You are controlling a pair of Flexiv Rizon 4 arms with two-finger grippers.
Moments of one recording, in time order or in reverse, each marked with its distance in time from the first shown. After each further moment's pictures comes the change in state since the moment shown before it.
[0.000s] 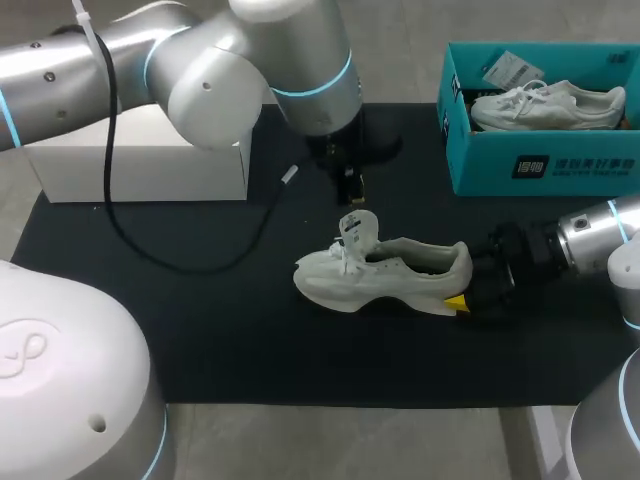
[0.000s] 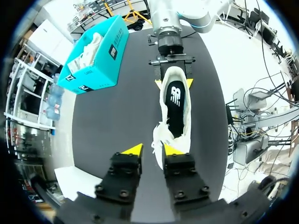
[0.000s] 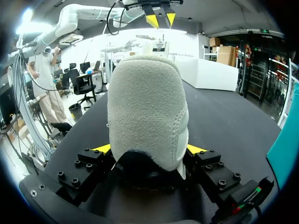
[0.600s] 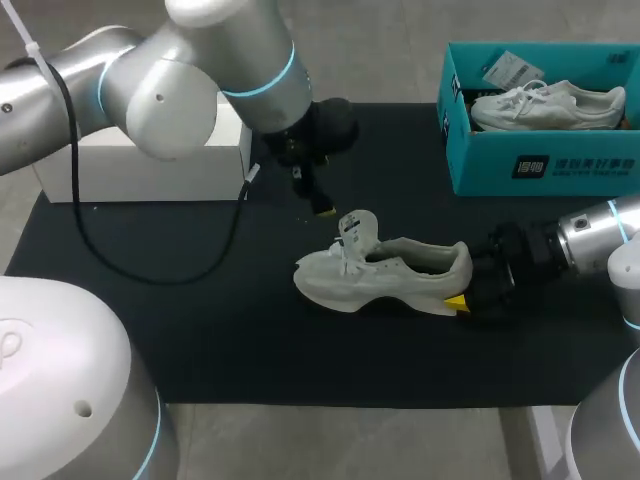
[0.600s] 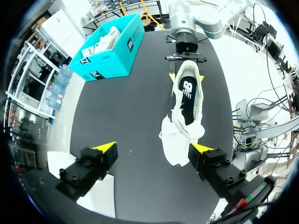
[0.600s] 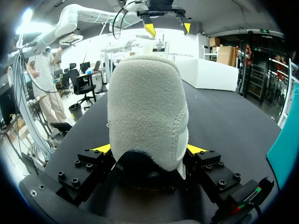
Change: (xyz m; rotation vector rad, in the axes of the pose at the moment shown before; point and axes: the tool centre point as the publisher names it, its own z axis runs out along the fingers) left arm -0.018 0.051 0.007 0.057 -0.011 -0.135; right arm 0.000 0.000 0.000 0.000 0.000 0.000
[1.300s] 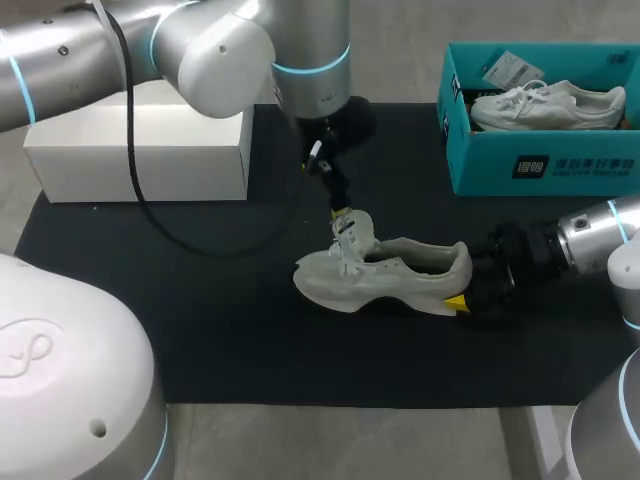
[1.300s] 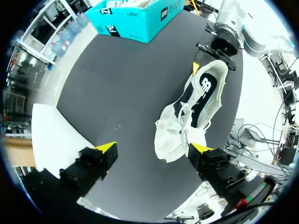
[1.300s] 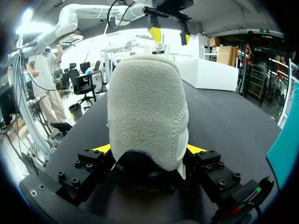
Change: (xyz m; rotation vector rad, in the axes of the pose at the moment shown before) left arm -0.001 0.002 0.011 -0.246 0.051 -0.338; right arm 0.000 0.000 0.000 0.000 0.000 0.000
